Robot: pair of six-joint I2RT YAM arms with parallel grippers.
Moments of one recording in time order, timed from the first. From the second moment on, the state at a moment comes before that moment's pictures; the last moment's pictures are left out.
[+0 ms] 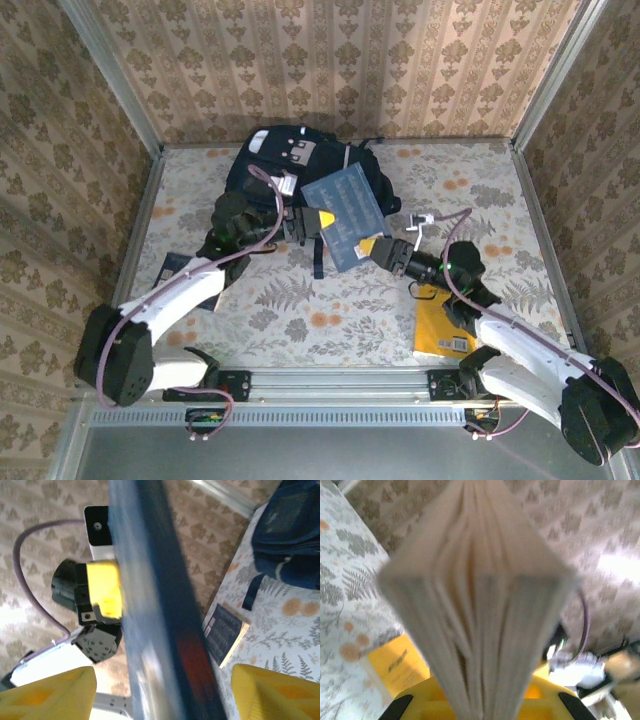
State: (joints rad) left arm -0.56 1.31 0.78 0.65 0.89 -1.07; right arm 0.50 0.93 0.36 0.67 -0.52 1.12
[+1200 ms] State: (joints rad) left arm -0.67 1.63 0.83 1.13 0.70 -1.40; right arm 0.56 0.98 0.38 0.83 0.00 1.18
